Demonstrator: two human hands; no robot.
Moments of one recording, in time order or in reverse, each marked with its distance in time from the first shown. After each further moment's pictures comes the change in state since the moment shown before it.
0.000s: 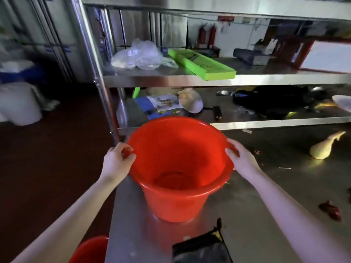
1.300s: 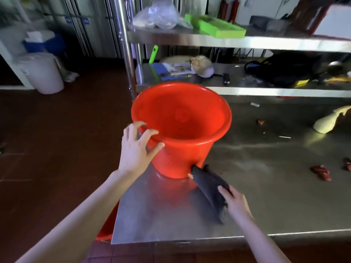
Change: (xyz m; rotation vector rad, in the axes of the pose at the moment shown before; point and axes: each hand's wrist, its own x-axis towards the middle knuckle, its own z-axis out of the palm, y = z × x) left_hand -0.189 0.017 -0.015 0.329 0.138 0.431; right_hand -0.259 0.102 0.075 0.389 -0.082 0.306
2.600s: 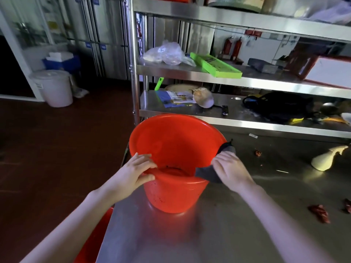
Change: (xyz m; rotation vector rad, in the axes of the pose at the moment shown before) left_hand 0.012 -0.014 -0.019 -0.225 -0.380 0.204; right_hand 0.085 -0.172 -0.034 -0.976 0.001 -1.115
